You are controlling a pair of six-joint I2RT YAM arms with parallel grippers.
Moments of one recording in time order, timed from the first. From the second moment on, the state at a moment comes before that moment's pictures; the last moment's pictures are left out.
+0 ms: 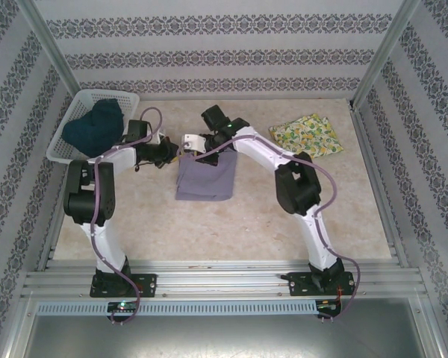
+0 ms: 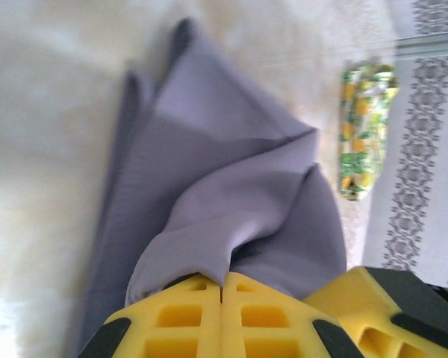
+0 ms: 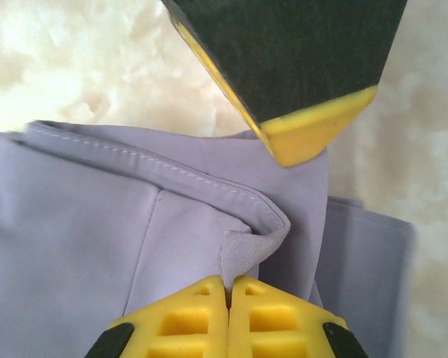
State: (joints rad) left arm -0.03 1.90 1.22 -0.20 0.78 -0.64; right arm 0.62 2.26 2.00 -0.75 -0.43 -0.87
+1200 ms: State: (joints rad) left arm -0.05 1.68 1.28 -0.55 0.36 -0.54; right arm 0.54 2.06 1.75 -0.50 -0.01 -0.11
